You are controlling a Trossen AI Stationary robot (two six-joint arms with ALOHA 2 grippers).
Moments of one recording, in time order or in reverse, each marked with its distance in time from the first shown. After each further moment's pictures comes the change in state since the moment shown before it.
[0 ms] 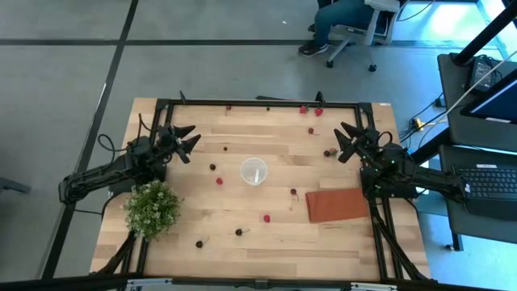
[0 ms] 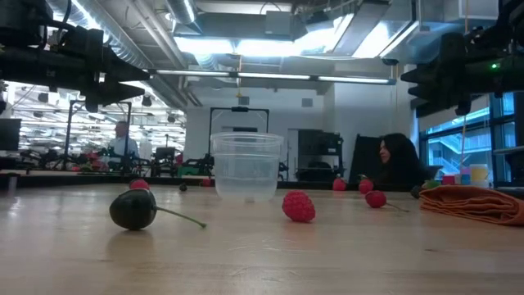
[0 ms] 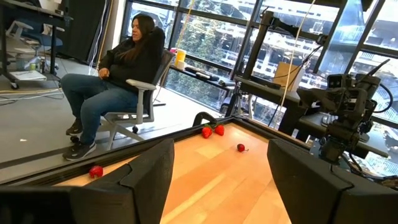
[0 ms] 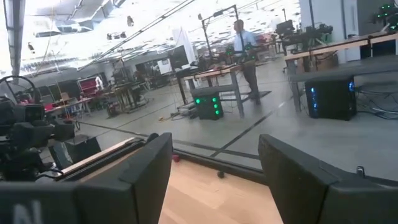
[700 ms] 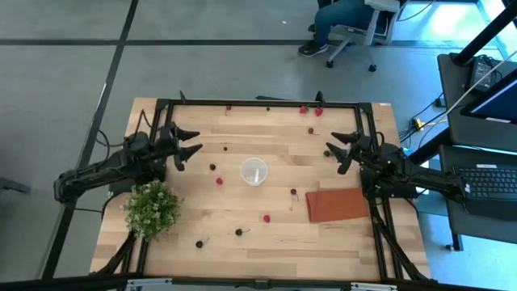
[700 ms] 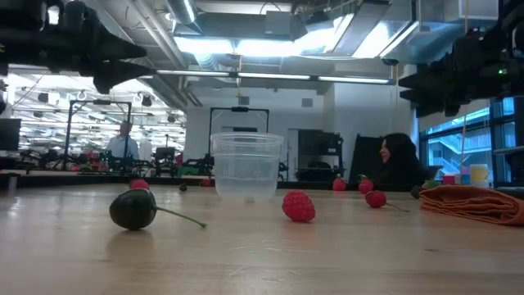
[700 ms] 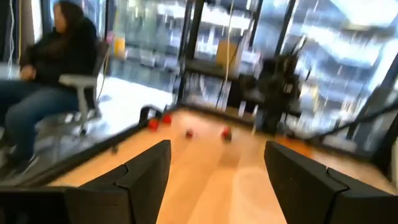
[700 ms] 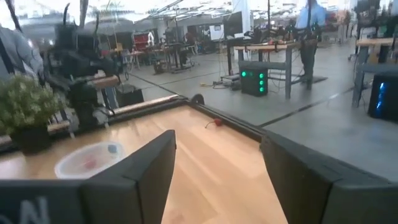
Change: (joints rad) left arm -0.004 0.113 0.157 -0.113 0.268 0.102; right arm -0.001 0.000 0.000 -0.105 -0.257 -0.107
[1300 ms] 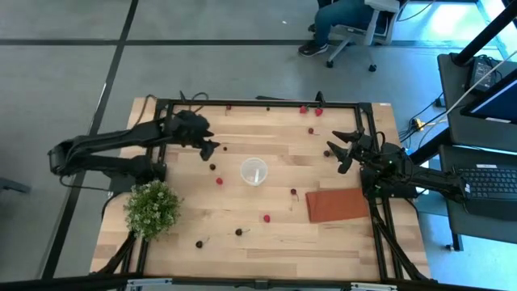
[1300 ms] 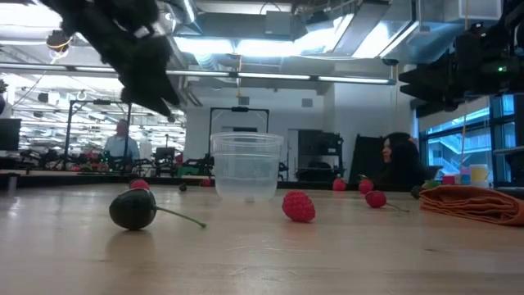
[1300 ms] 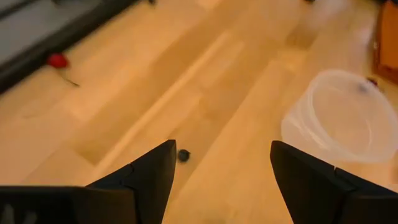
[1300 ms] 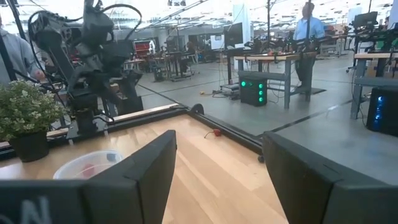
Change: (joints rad) left arm 0.037 0.853 0.483 -0.369 -0.031 -0.069; right arm 0.000 0.000 0.000 0.041 0.001 -0.019
